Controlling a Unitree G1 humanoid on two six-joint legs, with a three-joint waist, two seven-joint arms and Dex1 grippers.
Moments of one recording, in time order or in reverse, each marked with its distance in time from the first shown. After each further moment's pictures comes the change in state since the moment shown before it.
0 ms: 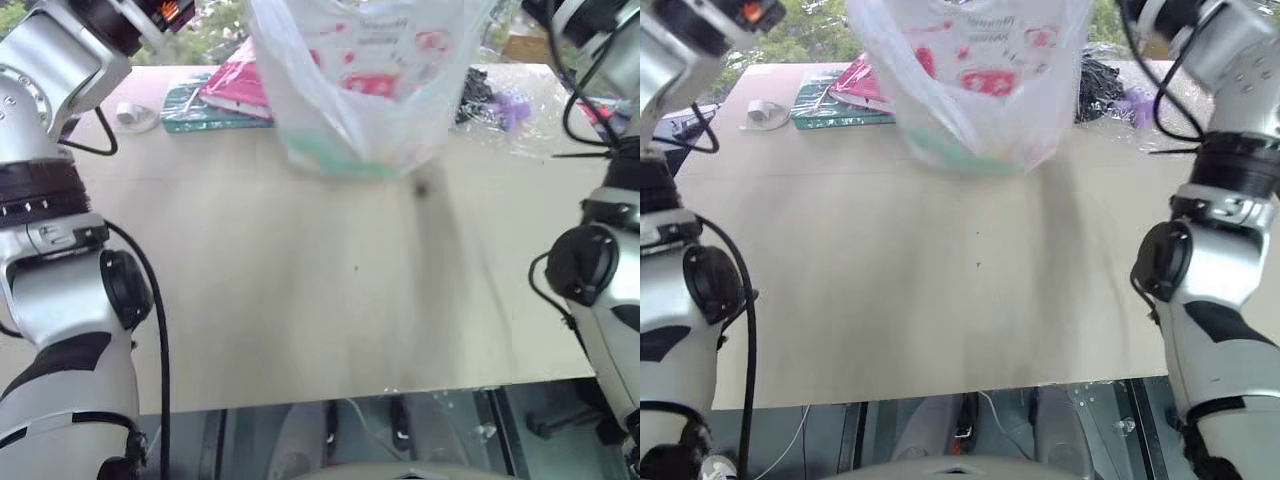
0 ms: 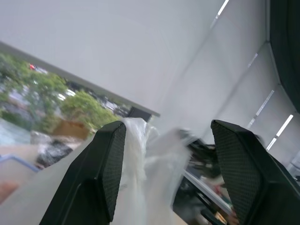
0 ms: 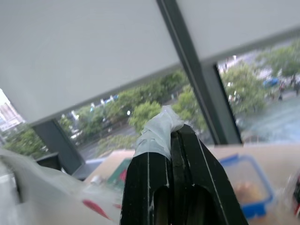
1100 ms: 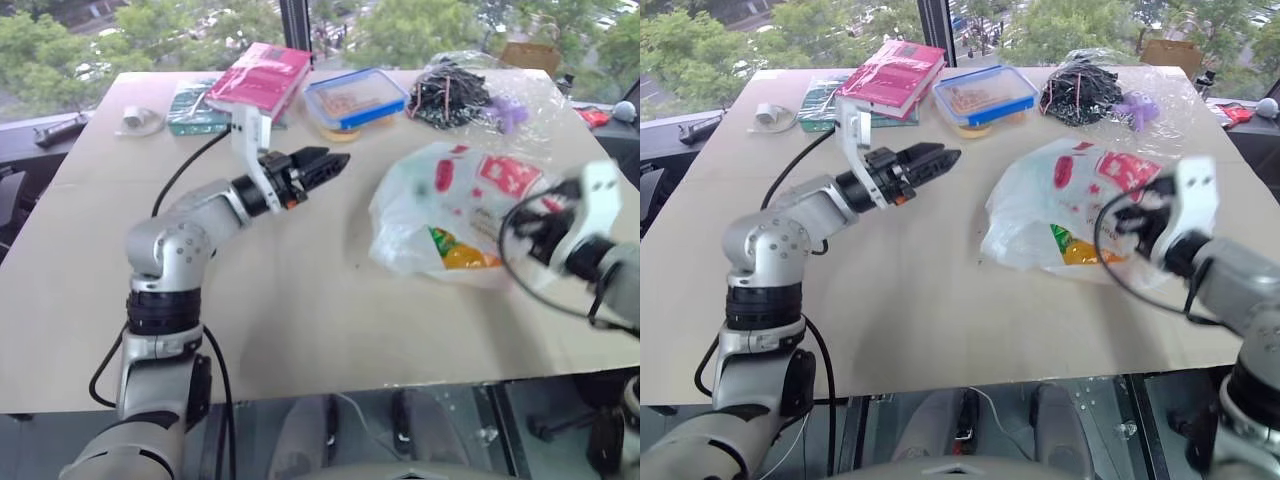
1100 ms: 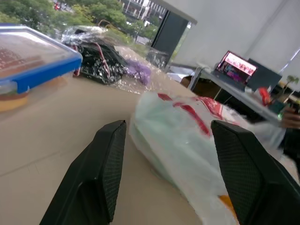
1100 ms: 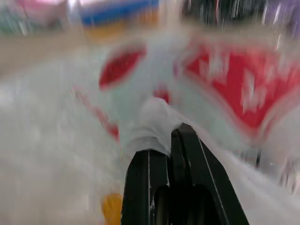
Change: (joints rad) left arm 0.627 -0.282 -0.152 -0.559 0.484 -0.053 -0.088; right arm 1.144 -0.097 0.054 -1.070 0.222 0.447 -0.299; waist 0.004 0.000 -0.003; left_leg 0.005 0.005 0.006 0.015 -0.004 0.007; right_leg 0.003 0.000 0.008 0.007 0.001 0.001
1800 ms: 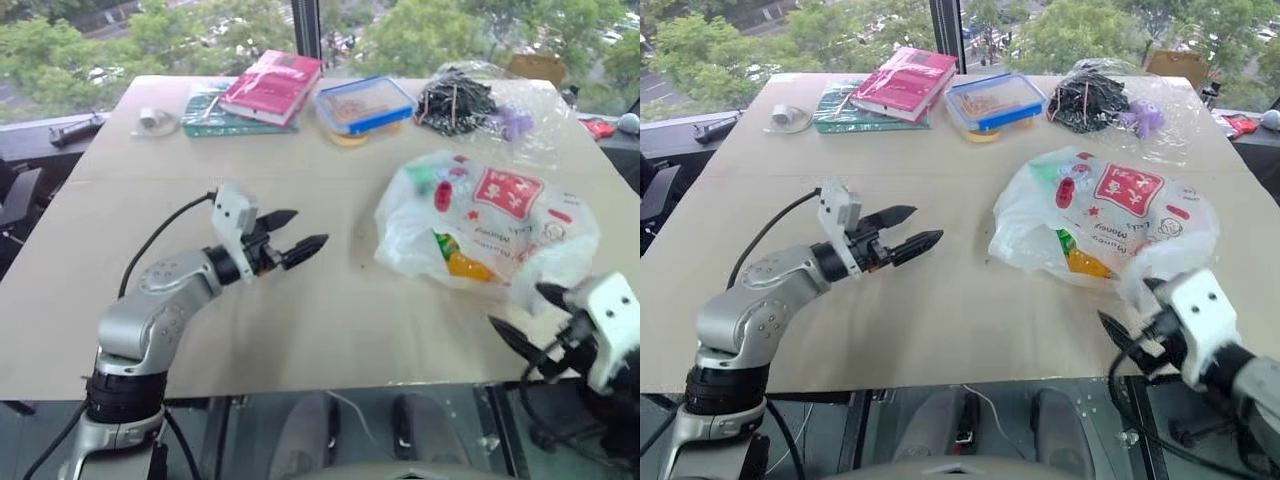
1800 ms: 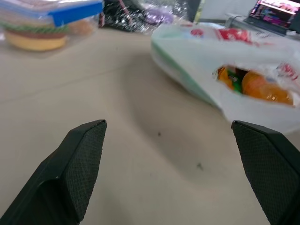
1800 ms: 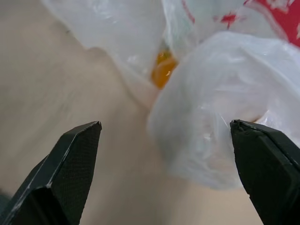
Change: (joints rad) left arm 0.415 0.127 0.016 -0.219 0.154 -0.183 -0.139; right arm 0.810 -0.155 -0.245 -0.372 -0.112 -0.485 0.375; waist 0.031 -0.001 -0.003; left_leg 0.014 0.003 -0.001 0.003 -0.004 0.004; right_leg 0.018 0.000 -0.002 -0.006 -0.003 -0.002
